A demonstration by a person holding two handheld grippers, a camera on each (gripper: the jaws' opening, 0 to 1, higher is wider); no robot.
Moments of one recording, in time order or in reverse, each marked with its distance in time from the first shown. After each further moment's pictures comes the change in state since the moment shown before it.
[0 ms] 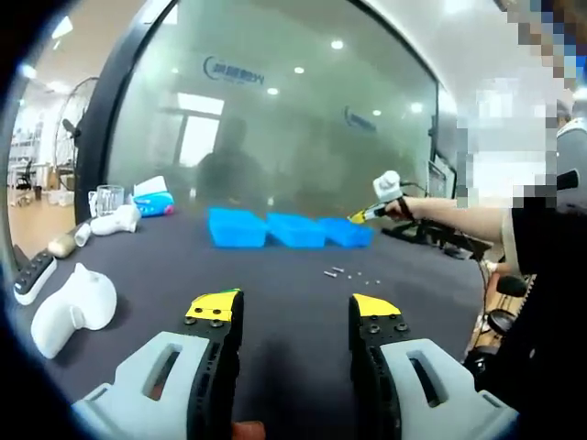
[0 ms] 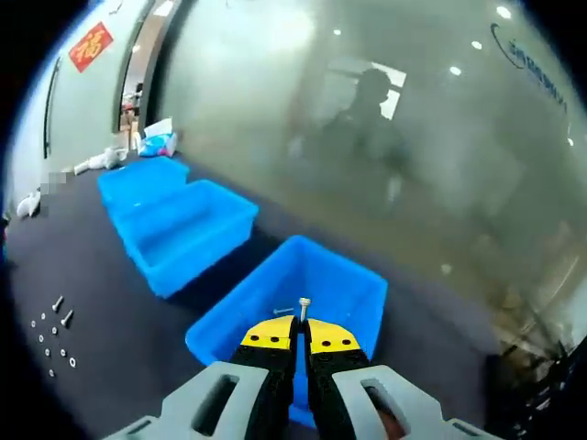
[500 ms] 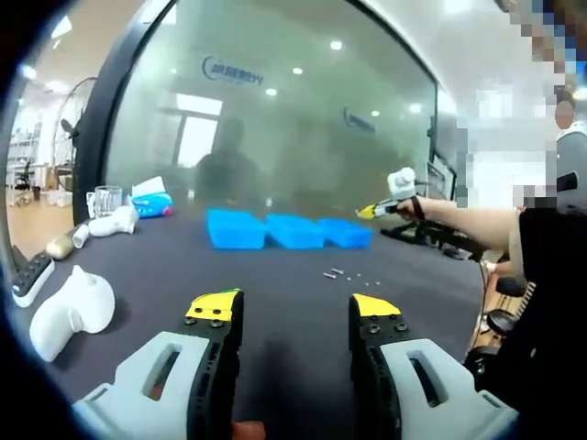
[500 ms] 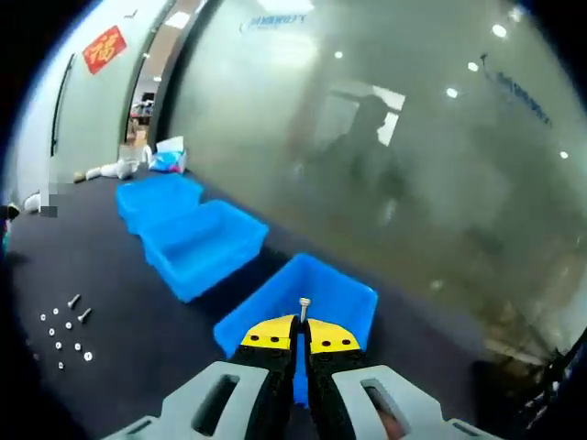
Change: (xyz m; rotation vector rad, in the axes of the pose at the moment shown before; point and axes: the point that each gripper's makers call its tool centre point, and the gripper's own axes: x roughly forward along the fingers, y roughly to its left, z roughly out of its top) left arm 0.002 0.000 0.001 0.002 -0.004 -0.005; right arm -0.027 0.004 0.013 -0.021 -0.084 -0.010
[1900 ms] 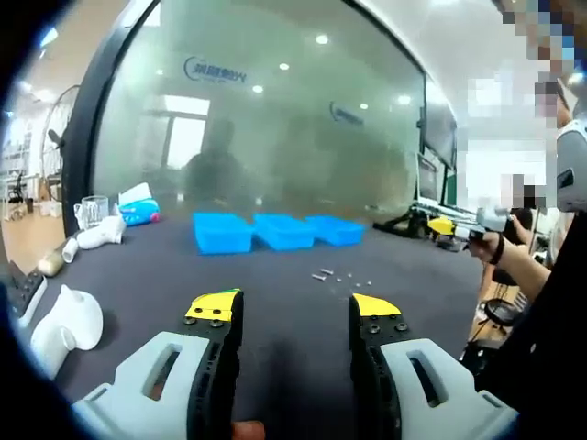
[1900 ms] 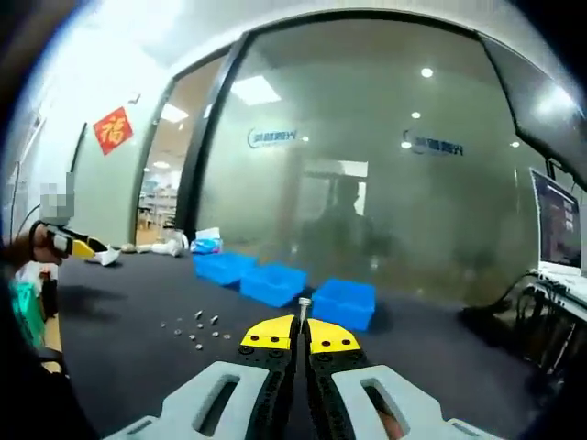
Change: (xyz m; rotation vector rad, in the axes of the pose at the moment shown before) left arm 0.012 -0.017 0.007 0.042 0.021 -0.043; right arm -0.235 0.092 -0.048 0.191 -0.452 -0.086
